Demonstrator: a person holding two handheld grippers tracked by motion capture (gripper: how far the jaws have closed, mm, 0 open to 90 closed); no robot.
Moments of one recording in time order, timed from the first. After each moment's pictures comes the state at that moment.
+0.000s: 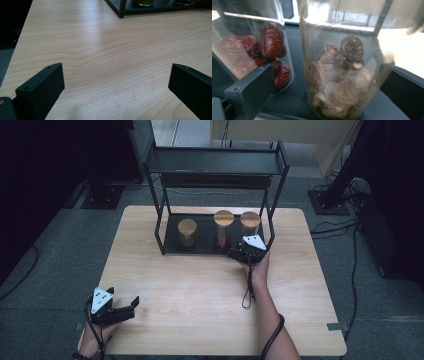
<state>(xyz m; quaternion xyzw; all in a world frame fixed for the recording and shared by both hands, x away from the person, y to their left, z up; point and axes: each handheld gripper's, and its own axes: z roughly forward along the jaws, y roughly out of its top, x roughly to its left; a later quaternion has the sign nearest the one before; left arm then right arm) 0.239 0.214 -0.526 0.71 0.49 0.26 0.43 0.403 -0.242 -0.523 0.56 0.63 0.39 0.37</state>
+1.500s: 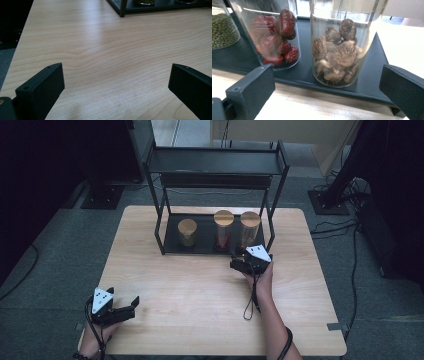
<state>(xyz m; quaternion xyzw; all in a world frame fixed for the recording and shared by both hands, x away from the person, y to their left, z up) 0.239 0.213 -0.527 0.71 0.50 0.26 0.43 0.362 -0.247 -0.522 0.55 0.64 0.40 0.36</state>
